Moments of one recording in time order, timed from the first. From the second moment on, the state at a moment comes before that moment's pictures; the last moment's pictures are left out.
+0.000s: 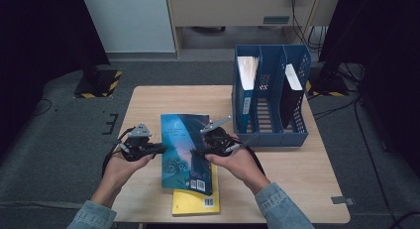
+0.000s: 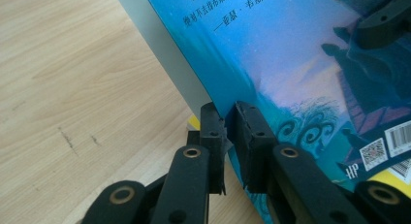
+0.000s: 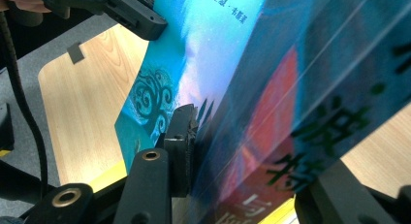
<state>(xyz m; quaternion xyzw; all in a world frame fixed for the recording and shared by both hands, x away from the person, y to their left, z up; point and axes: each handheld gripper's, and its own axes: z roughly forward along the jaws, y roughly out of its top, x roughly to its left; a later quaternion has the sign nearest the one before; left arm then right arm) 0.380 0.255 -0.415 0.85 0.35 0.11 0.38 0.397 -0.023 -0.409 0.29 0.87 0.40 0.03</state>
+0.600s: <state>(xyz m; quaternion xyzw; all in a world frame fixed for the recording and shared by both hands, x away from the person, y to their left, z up) 0.385 0.258 -0.410 0.85 0.35 0.11 0.38 0.403 -0.019 -0.400 0.29 0.87 0.40 0.03</state>
